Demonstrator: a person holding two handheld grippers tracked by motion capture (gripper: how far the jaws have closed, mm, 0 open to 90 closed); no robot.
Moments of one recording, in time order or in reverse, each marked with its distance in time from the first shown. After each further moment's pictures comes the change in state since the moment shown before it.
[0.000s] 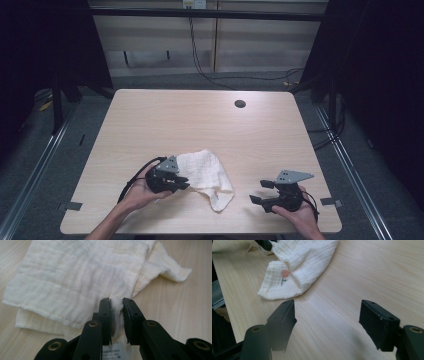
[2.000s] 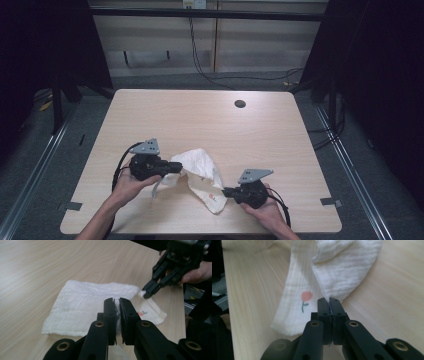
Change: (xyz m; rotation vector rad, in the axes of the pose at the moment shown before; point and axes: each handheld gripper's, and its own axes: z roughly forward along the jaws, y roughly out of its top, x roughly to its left) left arm 0.009 0.014 -0.054 -0.208 -0.004 -0.090; right arm 0.039 0.032 0.068 0.031 0.094 -0.075
